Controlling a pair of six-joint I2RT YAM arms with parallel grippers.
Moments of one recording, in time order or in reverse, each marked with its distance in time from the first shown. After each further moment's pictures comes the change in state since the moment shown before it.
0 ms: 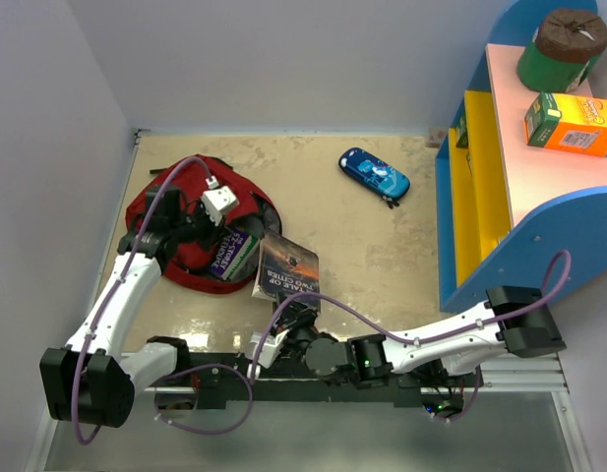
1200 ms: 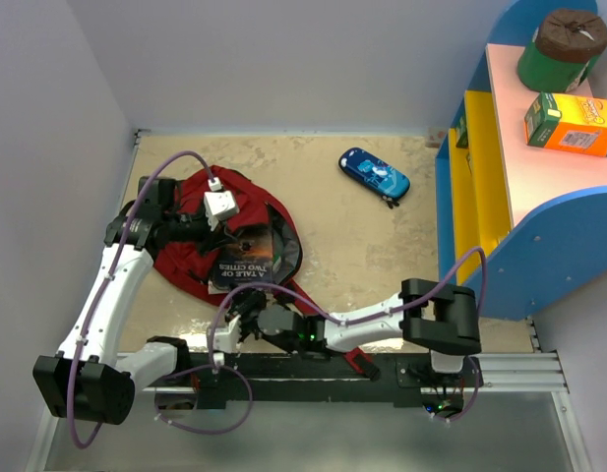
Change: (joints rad) left arm 0.000 0.015 0.204 -0.365 0.227 0.211; right arm -0.206 0.406 0.146 0.283 -0.444 -0.260
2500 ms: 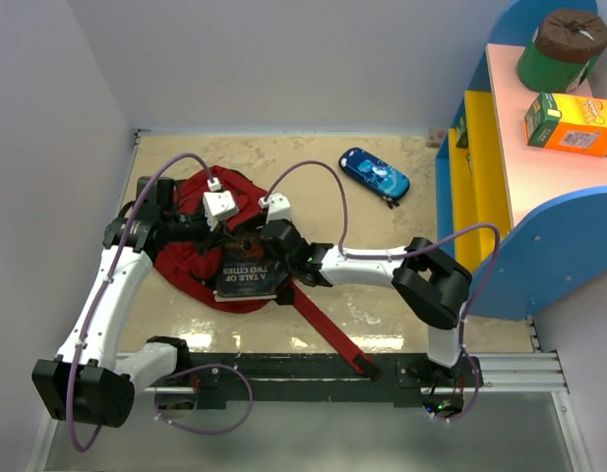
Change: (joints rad) left arm 0.000 -0.014 -0.001 0.007 -0.025 -0.001; right arm -0.451 0.108 0.294 -0.531 0.026 1.466
